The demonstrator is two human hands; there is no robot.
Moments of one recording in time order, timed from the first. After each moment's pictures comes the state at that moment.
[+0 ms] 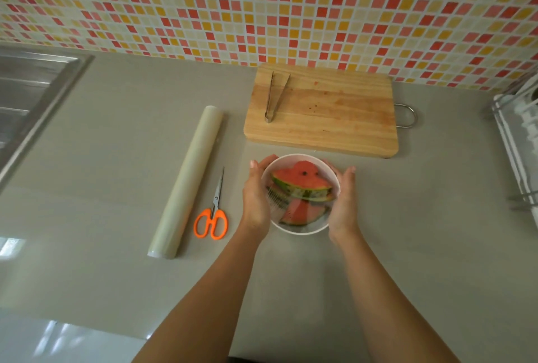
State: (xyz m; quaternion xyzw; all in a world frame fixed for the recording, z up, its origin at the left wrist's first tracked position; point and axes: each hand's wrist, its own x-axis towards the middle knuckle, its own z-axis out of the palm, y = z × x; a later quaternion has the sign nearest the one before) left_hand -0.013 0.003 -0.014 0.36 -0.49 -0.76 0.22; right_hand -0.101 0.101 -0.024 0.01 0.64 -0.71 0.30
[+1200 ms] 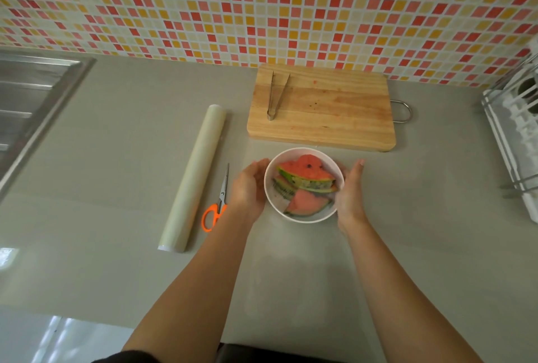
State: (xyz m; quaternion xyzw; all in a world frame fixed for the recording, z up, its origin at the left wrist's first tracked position) left_hand -0.006 -0.030 -0.008 0.44 -0.35 -0.81 0.14; right_hand -0.104 0.106 -0.019 0.05 0.66 -0.68 0.32
